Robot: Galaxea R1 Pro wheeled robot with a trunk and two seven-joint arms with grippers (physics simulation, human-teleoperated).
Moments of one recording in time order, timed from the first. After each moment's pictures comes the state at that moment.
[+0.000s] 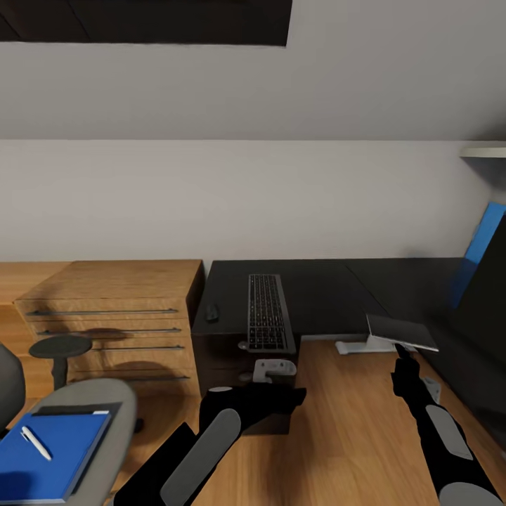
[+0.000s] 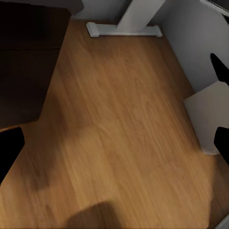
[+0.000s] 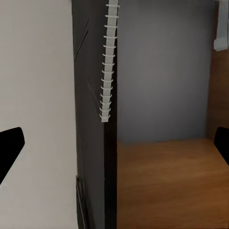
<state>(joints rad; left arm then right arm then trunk) -0.45 -0.08 -0.74 -1.50 1.00 0.71 0.60 -0.49 -0.10 -0.47 -0.84 -1.34 0.16 0.09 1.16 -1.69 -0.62</state>
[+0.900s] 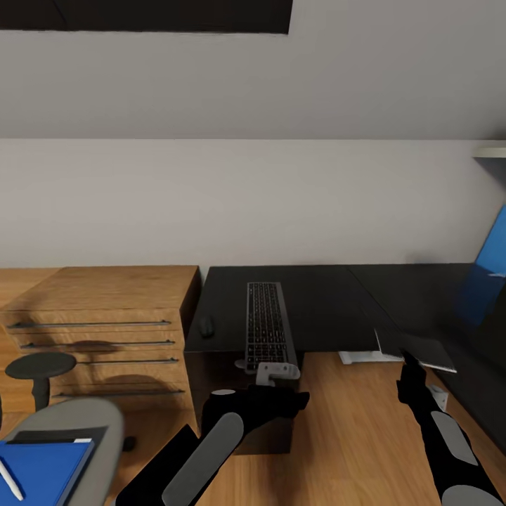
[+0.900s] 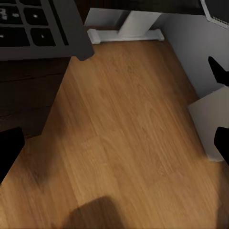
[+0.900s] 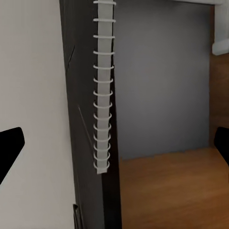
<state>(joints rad) -0.45 -0.08 -0.76 -1.50 0.99 0.71 0.60 -0.49 -0.10 -0.52 -0.80 -1.34 0.15 0.09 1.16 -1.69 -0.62</state>
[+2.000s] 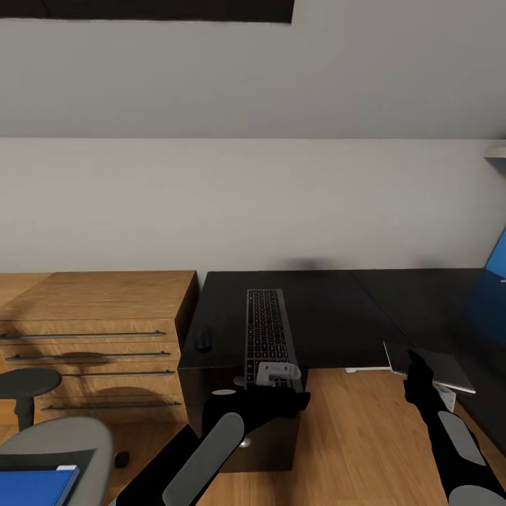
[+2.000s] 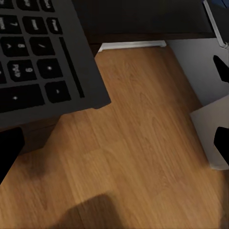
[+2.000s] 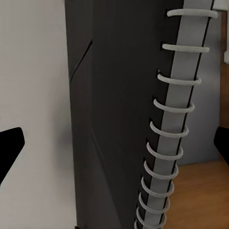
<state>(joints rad) -0.45 -0.09 -0.76 -1.50 1.00 0.71 0.60 -0.49 -0.13 -0.53 -0.80 -1.34 0.15 0.09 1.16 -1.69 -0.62</state>
